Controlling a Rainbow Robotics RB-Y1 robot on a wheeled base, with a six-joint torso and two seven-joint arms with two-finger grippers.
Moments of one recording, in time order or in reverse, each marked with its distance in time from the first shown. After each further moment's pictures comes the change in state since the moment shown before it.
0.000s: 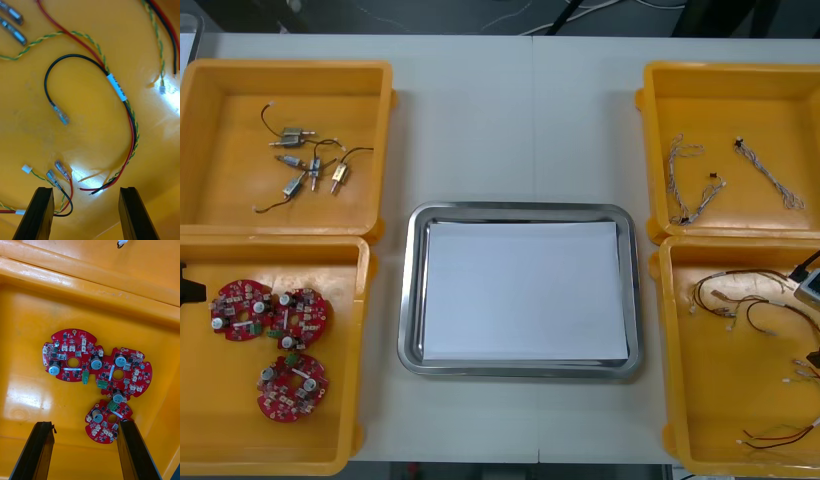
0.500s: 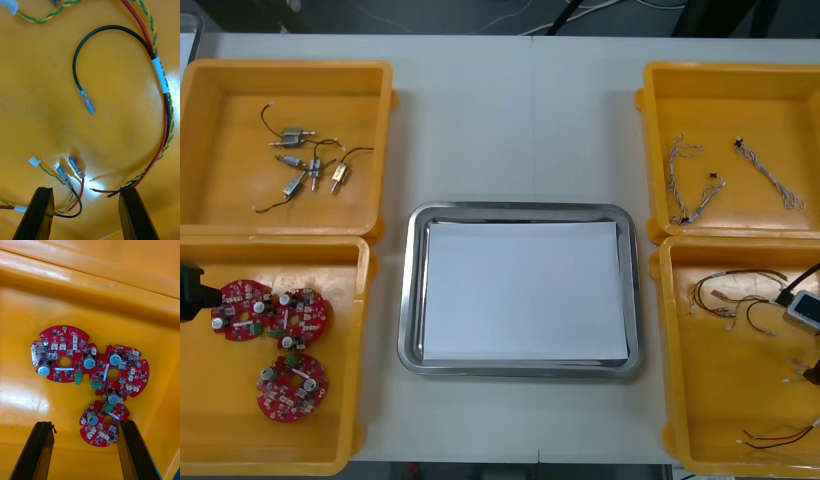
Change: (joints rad) right arm 0.026 0.054 0.017 0.000 0.067 -0.009 0.098; left arm 0.015 -0.006 -0.057 0.001 -0.023 -0.048 0.000
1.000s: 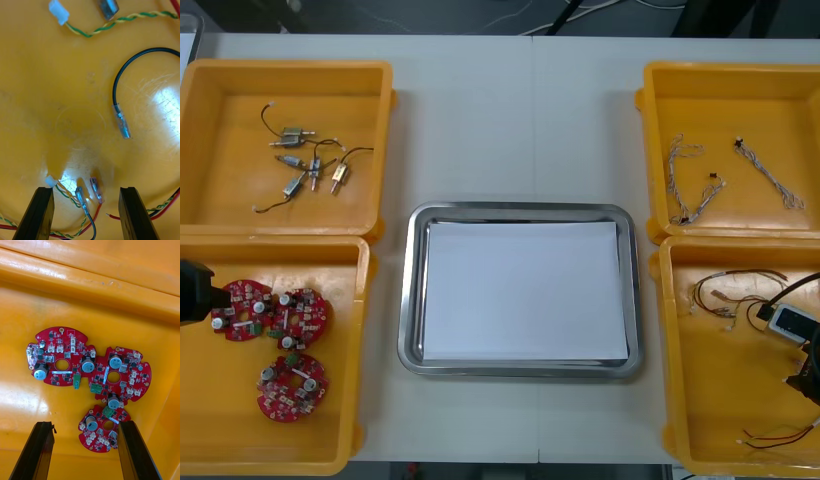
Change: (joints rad) right arm 0.025 0.044 0.024 0.000 0.024 -0.056 0.108; left arm 0.000 -0.001 -0.040 0.024 -0.031 -0.043 -0.001
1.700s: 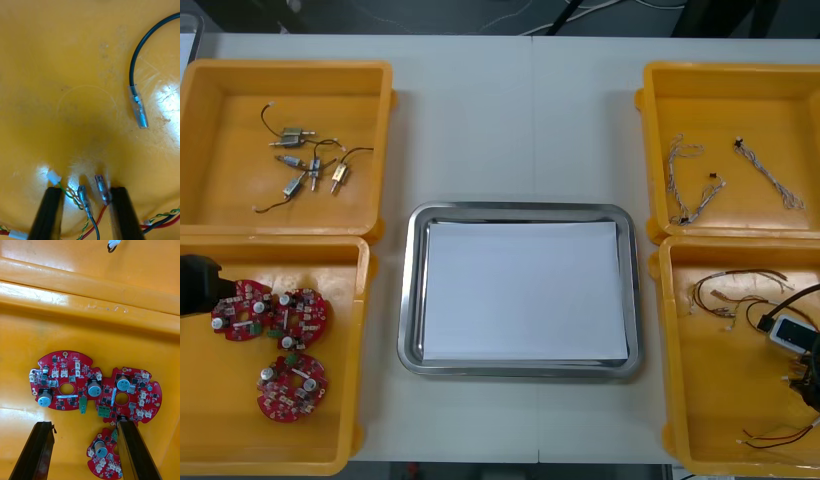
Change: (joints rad) right arm 0.011 0.001 0.014 0.053 0.002 -0.056 0.065; left arm 0.000 -0.001 -0.044 0.072 -0.053 -0.123 -0.089
